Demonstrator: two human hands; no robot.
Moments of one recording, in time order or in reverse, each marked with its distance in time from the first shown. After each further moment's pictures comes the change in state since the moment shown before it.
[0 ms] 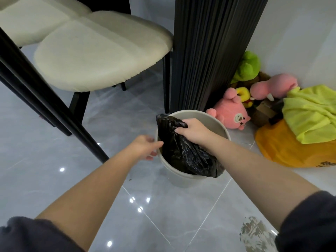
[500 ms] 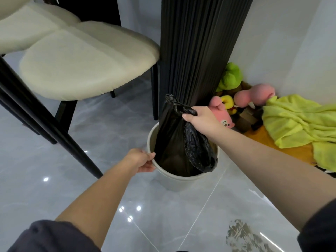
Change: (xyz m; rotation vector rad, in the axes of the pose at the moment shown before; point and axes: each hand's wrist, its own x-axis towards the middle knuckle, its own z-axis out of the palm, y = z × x) left_hand 0.011 -0.009 0.026 -0.286 0.008 -0.186; right_hand -0.023 -0.015 -0.068 0.168 0.220 0.074
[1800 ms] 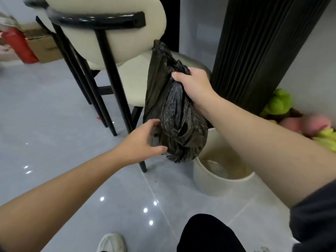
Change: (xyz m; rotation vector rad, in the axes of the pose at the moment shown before) left_hand -0.201 0.046 -0.107 0.710 0.246 0.737; right_hand -0.047 -0.213 0.049 0.449 -0.131 -0.311
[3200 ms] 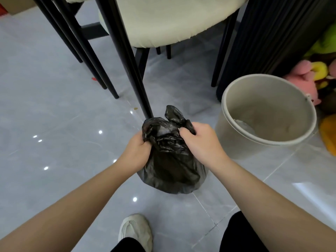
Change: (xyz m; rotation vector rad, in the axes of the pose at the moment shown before) left_hand -0.026 -0.142 0.085 -0.382 0.061 -0.338; right_hand -0.113 0.210 0.072 -0.361 -0.074 0.238
